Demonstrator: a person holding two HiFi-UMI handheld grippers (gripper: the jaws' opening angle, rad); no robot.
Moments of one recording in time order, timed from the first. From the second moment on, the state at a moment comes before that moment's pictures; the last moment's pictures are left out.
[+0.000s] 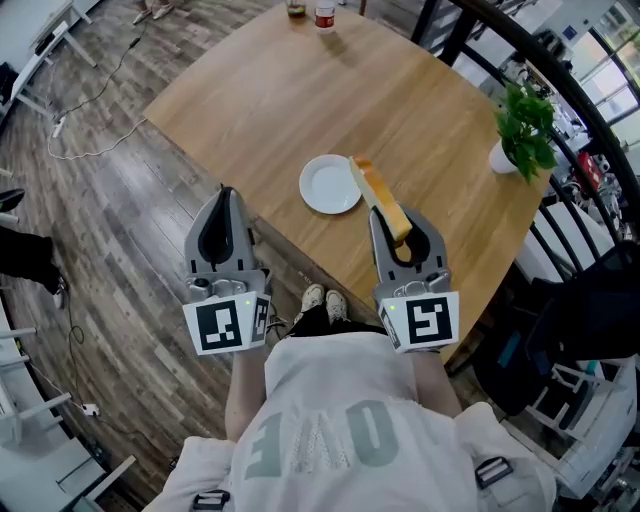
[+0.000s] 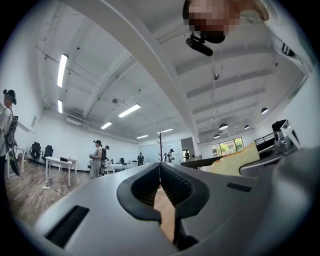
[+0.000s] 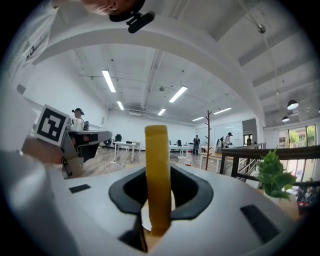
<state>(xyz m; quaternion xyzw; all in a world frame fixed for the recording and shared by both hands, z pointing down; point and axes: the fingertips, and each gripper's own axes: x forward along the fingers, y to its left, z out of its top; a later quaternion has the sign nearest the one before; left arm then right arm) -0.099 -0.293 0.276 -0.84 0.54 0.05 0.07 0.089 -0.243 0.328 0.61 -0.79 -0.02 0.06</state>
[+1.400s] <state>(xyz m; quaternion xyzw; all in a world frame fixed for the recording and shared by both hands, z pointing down) -0.100 -0.346 0.314 -0.84 0.55 0.01 0.03 0.068 -0.386 0.501 0.43 -0.63 -0.31 0.56</state>
